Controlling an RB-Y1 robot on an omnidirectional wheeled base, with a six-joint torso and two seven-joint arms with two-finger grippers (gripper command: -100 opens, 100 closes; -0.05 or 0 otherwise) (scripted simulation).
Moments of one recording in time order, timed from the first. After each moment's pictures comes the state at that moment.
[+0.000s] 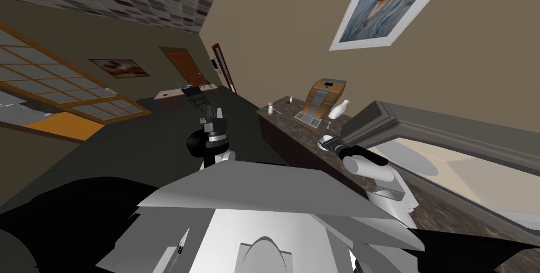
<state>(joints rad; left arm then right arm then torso) 0.53 -0.01 0.03 -2.27 0.09 -0.58 0.13 0.41 -0.48 -0.34 -2.12 -0.54 0.83 -0.79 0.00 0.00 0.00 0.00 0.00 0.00</state>
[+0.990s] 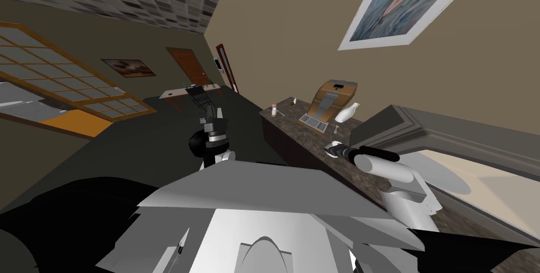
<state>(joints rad) 0.53 -0.01 0.03 -2.27 0.09 -0.58 0.13 0.39 -0.56 -0.43 -2.06 -0.64 1.13 -0.98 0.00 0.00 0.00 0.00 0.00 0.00</state>
